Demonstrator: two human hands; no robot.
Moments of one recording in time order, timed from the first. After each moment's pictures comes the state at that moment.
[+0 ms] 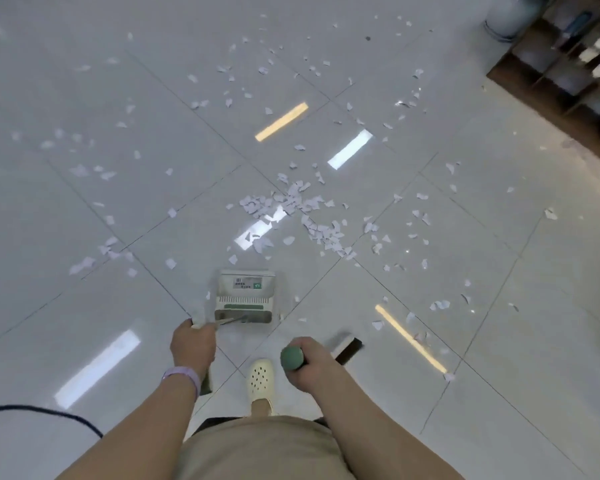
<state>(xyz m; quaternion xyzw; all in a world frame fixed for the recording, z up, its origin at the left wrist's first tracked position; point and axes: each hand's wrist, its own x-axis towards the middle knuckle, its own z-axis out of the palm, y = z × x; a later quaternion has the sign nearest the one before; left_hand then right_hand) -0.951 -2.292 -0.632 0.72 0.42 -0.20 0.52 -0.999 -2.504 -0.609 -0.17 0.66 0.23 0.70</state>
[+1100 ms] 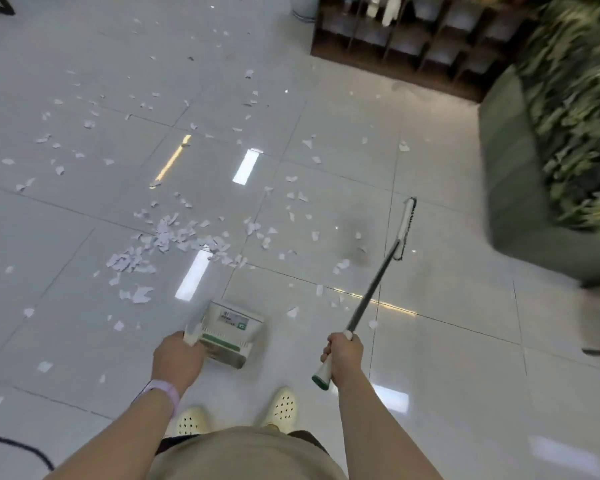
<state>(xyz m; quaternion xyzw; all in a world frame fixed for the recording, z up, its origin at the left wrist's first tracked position) -1.021 -2.610 -0.604 0.90 0.07 -0.28 0.33 -1.171 -2.860 -0.640 -0.38 0.66 -0.08 0.64</state>
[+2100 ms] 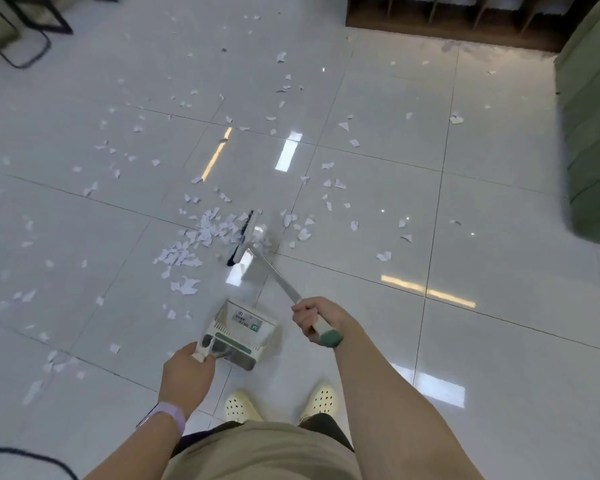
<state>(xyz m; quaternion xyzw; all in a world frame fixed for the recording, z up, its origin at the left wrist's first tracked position) -1.026 -2.615 -0.581 0.94 0.06 -0.24 0.24 -1.068 -2.889 -0.638 -0.12 0.45 0.28 0.84</state>
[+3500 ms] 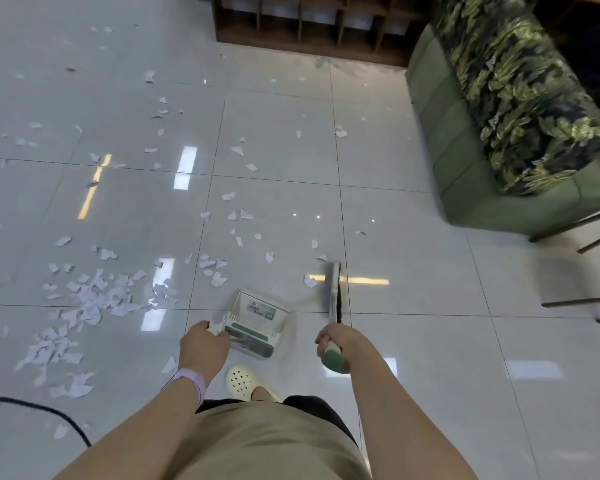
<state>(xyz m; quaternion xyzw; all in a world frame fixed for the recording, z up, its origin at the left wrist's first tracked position) -0.894 -2.897 -0.629 0.89 -0.05 -0.34 0.29 -1.084 -3.083 -0.622 -0.24 0.68 0.11 0.68</state>
